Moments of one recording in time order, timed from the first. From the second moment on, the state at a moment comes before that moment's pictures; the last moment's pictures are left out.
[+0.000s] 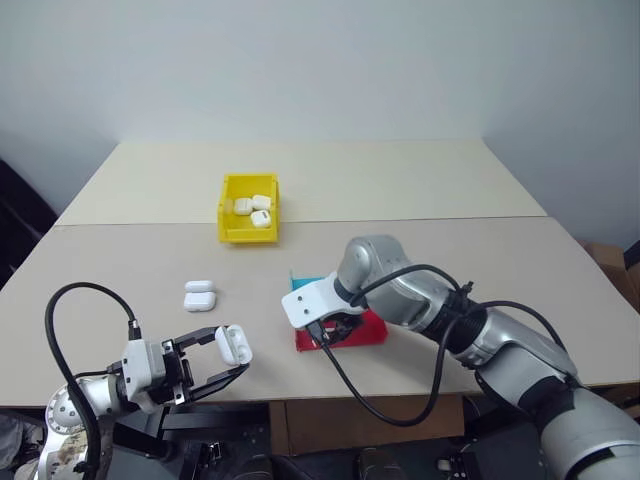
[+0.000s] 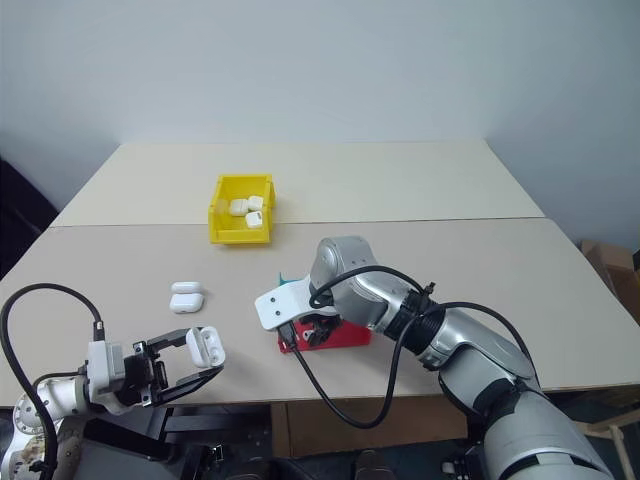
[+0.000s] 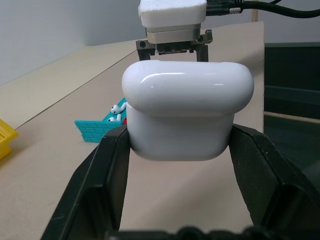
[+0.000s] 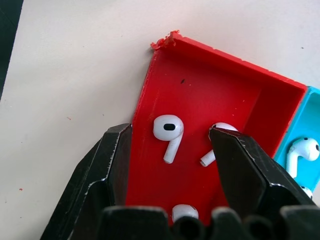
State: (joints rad) left arm 0.13 0.58 0.24 -0.10 -0.50 -0.28 -1.25; right arm -1.10 -0.41 0.87 0.05 -0.36 0.60 1.48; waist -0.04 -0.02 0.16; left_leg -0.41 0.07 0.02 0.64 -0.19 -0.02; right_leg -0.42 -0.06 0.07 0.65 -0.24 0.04
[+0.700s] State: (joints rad) left arm 0.14 0.60 0.22 -0.11 -0.49 -0.27 -1.19; right arm -1.09 -0.39 0.88 0.06 -0.38 0.60 1.46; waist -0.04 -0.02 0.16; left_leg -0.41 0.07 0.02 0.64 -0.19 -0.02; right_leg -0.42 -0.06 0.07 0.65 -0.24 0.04
